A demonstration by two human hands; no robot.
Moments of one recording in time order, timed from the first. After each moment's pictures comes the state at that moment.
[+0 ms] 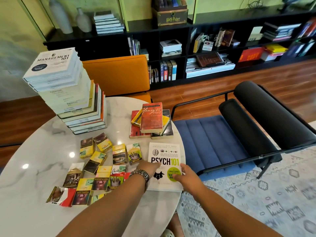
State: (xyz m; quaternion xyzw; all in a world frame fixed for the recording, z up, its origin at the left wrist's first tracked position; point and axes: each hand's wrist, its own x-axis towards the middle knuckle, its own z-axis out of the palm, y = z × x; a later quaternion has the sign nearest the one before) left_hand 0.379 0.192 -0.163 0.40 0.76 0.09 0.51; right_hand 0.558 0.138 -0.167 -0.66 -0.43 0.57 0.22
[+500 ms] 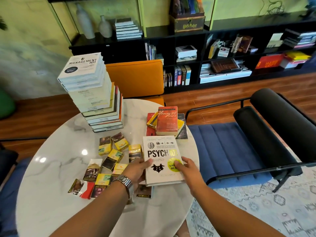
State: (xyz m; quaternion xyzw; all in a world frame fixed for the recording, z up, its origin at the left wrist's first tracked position) left_hand 0.305 0.158 -0.112 0.28 0.65 0.30 0.64; right_hand 0.512 0.149 -0.132 -0.63 -0.35 0.60 0.34
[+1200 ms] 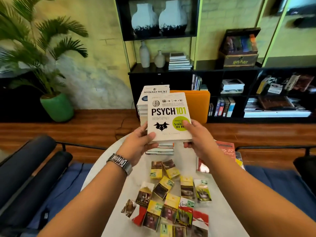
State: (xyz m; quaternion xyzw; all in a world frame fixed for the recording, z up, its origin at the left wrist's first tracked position) left_hand 0.111 0.197 0.064 0.39 0.48 0.56 0.55; right_hand 0.307 0.272 0.060 -0.41 -0.50 0.64 0.41
